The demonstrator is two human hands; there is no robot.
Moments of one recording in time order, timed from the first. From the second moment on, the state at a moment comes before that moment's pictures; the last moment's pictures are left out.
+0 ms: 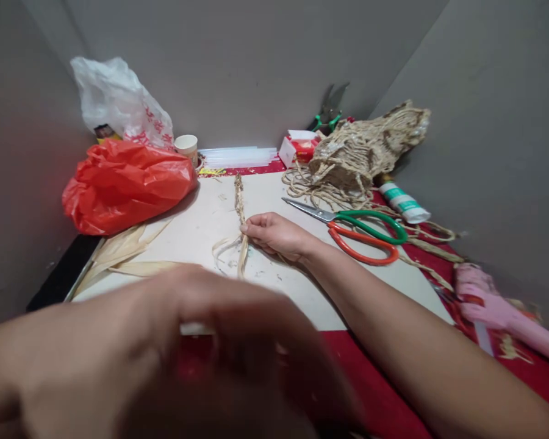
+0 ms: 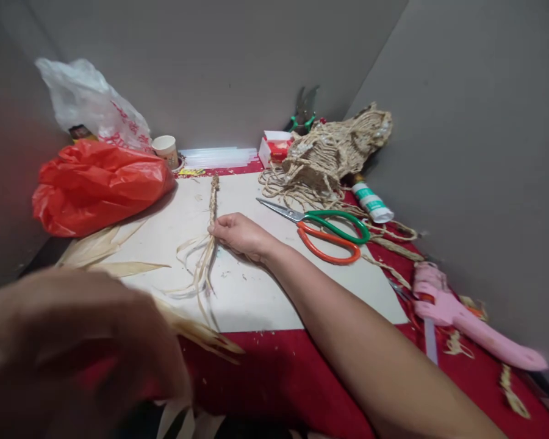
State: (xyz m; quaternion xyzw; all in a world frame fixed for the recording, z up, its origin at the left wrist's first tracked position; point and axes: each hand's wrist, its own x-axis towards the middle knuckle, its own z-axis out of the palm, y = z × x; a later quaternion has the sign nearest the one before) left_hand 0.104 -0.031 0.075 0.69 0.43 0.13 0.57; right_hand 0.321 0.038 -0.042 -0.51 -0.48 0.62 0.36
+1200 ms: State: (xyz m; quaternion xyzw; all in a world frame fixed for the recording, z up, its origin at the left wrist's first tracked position) left_hand -0.021 0.052 0.033 0.76 0.60 0.14 0.21; right_hand 0.321 0.043 -0.053 -0.50 -0.51 0.63 0.30
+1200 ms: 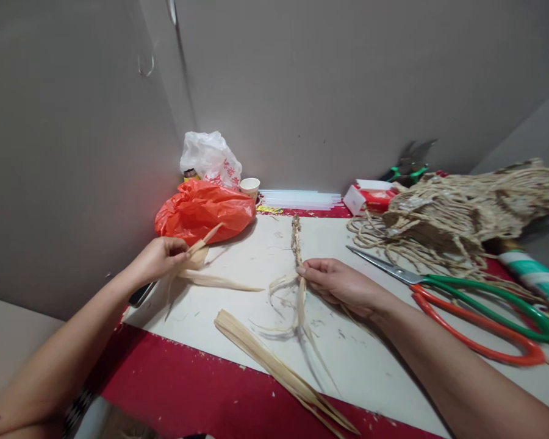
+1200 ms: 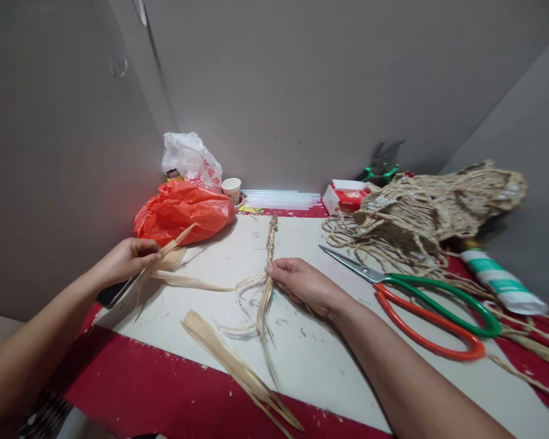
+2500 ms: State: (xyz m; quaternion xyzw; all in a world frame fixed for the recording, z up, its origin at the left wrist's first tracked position) left_hand 0.144 0.072 -0.007 0.65 0.41 0.24 0.60; right_hand 0.325 0.047 -0.044 -0.46 -0.47 0.67 0.34
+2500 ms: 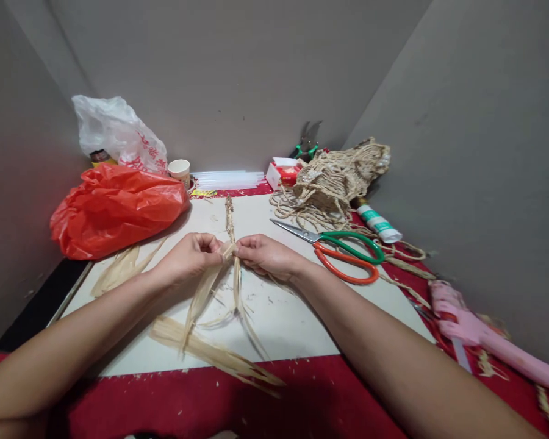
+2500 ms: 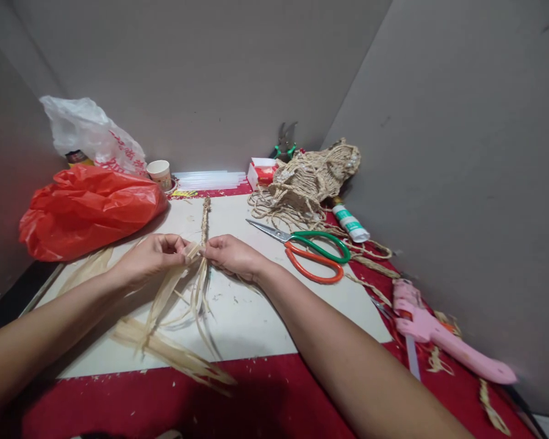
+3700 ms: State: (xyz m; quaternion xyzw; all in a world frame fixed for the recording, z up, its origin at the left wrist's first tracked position) left_hand 0.151 0.079 -0.037 0.60 0.42 0.26 0.63; right_hand 0.327 0.047 -0.046 -0.44 -0.45 0.69 0.36
